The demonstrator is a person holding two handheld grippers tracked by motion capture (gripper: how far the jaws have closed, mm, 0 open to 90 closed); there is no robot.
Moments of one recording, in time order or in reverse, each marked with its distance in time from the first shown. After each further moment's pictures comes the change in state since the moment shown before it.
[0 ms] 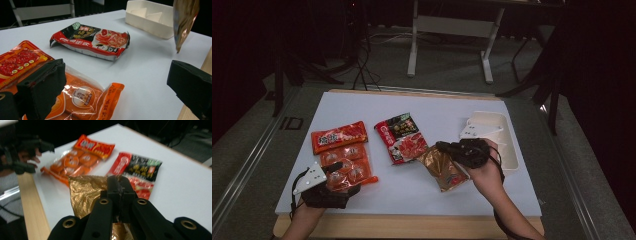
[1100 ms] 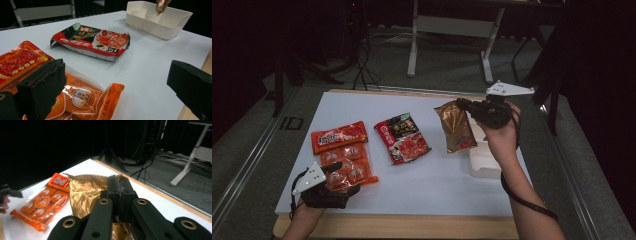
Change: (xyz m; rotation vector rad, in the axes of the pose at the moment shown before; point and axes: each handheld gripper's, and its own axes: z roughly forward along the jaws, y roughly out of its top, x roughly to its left) left arm 0.000 0.000 -0.001 -0.009 0.000 -0.004; right arm -0.071 0.058 -0.031 -0.171 -0.143 0.063
